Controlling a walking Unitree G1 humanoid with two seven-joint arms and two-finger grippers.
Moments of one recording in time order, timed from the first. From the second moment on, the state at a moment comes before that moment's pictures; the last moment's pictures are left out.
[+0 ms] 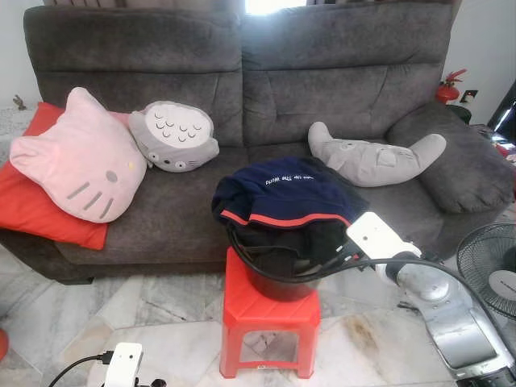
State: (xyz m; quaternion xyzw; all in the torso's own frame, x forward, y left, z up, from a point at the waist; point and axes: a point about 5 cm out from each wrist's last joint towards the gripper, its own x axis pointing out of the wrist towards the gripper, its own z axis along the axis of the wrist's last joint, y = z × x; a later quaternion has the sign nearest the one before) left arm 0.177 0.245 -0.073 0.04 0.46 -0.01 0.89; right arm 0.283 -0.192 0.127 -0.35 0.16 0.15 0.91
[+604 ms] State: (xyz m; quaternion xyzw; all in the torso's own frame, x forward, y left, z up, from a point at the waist) left arm 0.177 0.245 -0.073 0.04 0.46 -0.01 0.89; right arm 0.291 -0.199 0.120 -0.37 0.15 0.11 0.91
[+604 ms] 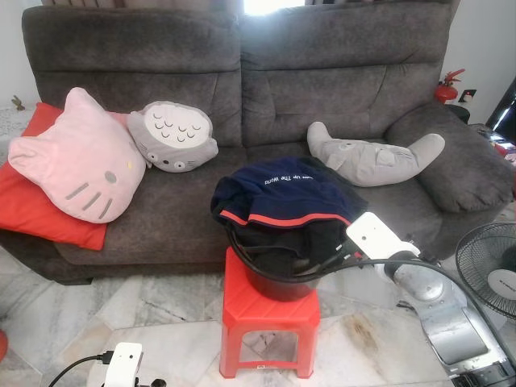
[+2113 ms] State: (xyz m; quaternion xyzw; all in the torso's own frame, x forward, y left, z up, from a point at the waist) left arm 0.177 0.244 -0.073 0.04 0.46 -0.01 0.89; right arm 0.303 -0.200 0.101 -0.44 0.10 0.07 0.89
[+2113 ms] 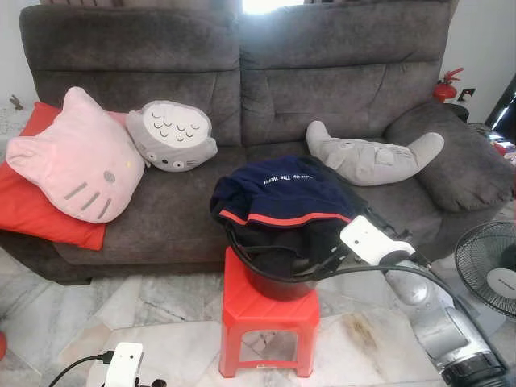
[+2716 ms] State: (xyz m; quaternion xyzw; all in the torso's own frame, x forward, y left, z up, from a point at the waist) left arm 0.177 0.244 -0.073 0.04 0.46 -0.01 0.89; right arm 0.315 -0.193 0.100 -0.43 0.06 0.07 0.90
